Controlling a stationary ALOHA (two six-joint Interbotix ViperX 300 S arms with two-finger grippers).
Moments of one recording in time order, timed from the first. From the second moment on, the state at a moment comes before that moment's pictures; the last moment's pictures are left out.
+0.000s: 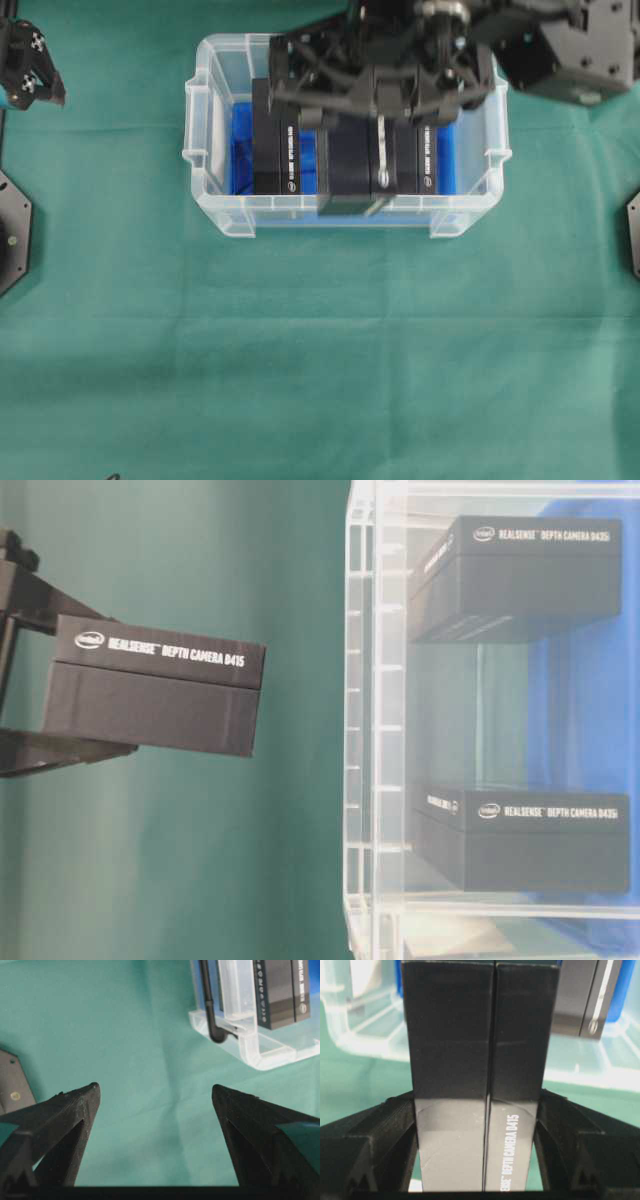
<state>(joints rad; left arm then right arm) 0.33 -0.66 0.39 0.04 1.43 -1.08 -0.08 0.22 -0.57 -0.06 1.67 1.57</state>
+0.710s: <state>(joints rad) 0.33 -0.66 0.39 0.05 1.45 -1.09 0.25 0.22 -0.57 -0.14 1.67 1.89</state>
